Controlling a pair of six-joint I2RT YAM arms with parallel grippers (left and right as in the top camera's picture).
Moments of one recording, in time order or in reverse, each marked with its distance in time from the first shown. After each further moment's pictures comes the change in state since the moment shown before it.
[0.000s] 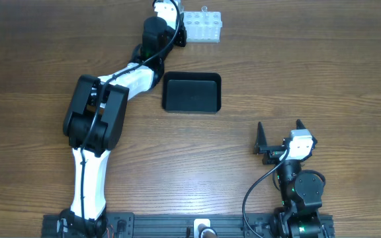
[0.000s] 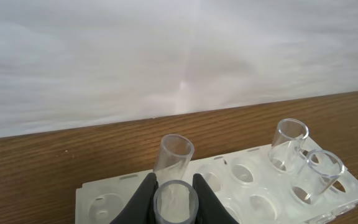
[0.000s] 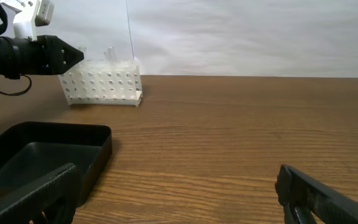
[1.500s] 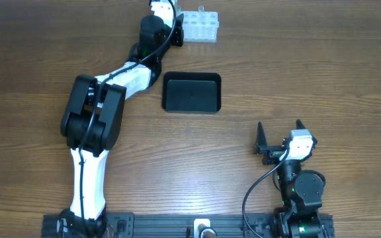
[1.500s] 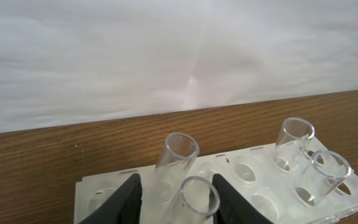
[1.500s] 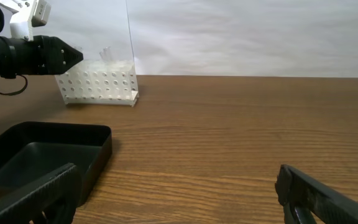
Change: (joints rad) left arm 0.021 -0.006 0.000 -0.030 0.008 -0.002; right arm 0.000 0.000 0.000 0.000 0.000 0.000
